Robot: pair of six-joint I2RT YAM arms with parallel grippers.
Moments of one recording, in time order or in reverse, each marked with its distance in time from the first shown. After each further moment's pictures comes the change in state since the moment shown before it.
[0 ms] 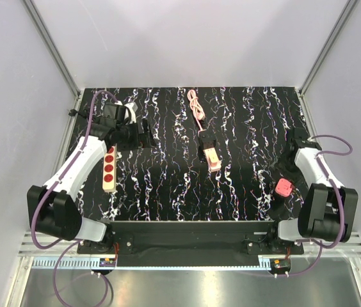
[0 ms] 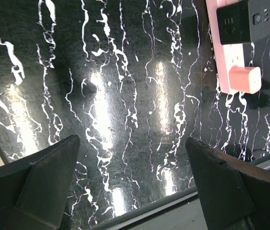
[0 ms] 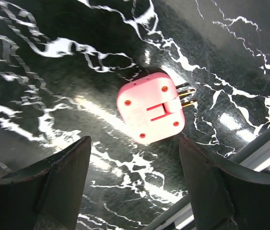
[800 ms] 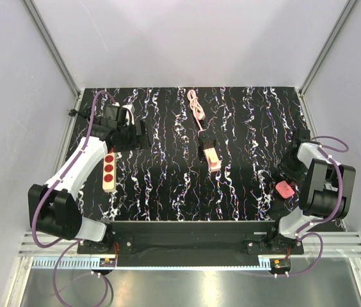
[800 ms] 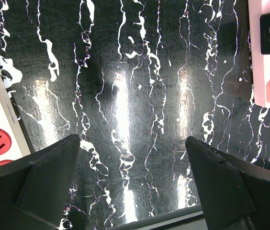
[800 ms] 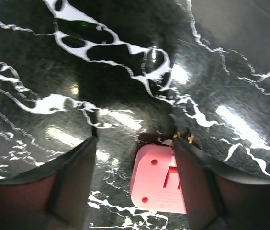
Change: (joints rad) left arm -0.008 0.013 -0.024 0.006 -0.136 0.019; right arm -0.107 0.232 0.008 0.182 -0.074 -0.124
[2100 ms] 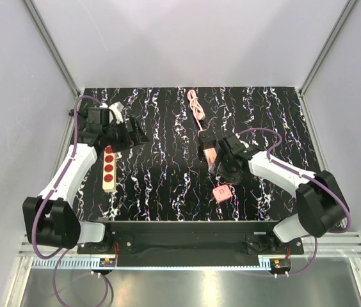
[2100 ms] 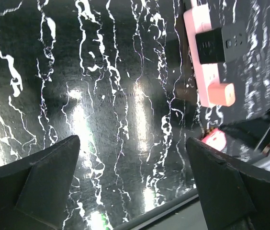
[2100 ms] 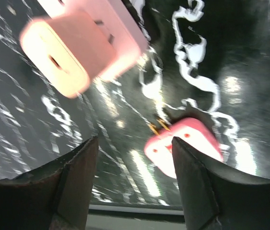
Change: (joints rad) left arm 0.111 -0.089 -0.075 0.129 0.257 -0.061; right arm 0.837 -0.120 0.015 0.061 -0.176 0.405
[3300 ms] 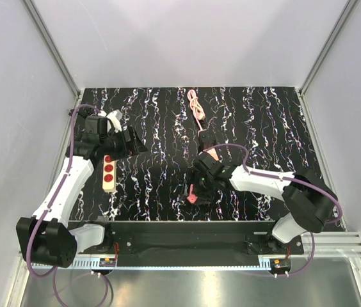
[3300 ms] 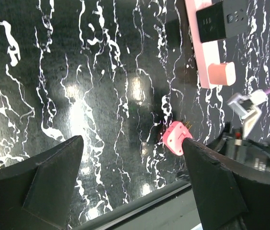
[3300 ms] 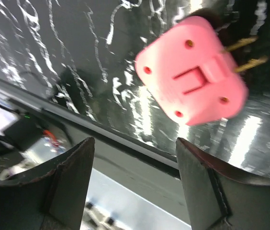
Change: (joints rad) left arm 0.009 -0.148 -0.094 -0.063 0.016 0.008; right arm 0.309 0.080 -0.076 0.281 -0.318 0.097
